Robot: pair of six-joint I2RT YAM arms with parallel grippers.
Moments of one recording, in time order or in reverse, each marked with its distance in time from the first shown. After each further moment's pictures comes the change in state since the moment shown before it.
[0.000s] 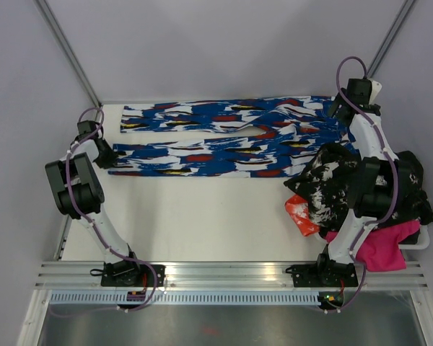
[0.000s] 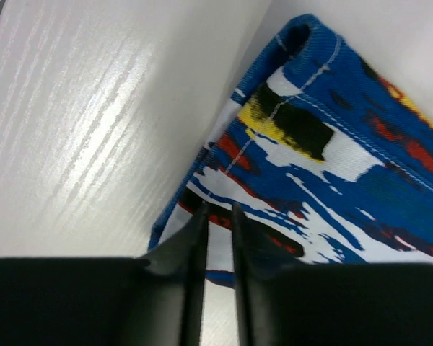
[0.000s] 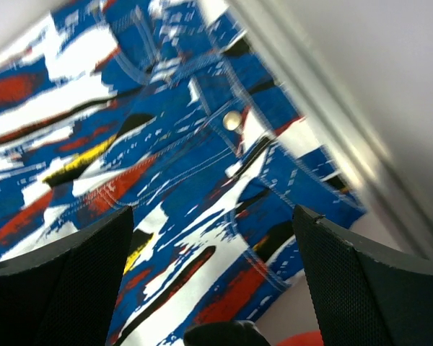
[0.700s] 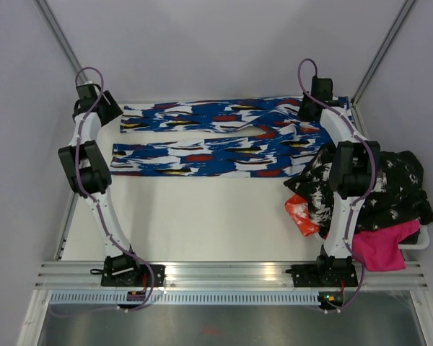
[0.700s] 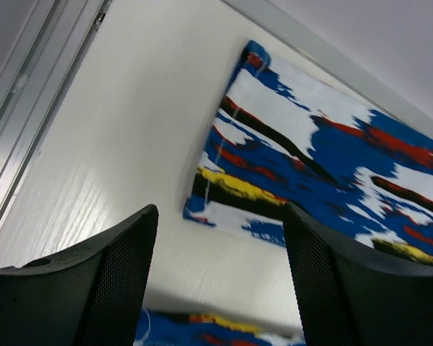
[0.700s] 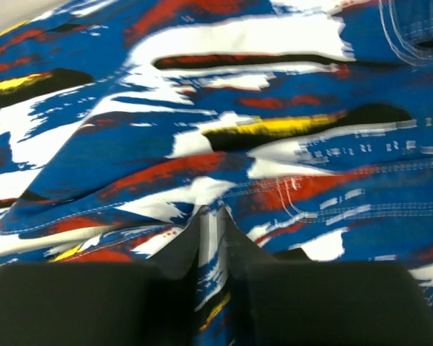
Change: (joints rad) left arm -0.059 0.312 0.649 0.048 0.091 -0.030; right arm 0.171 0.292 0.203 0.065 -0.311 -0.067
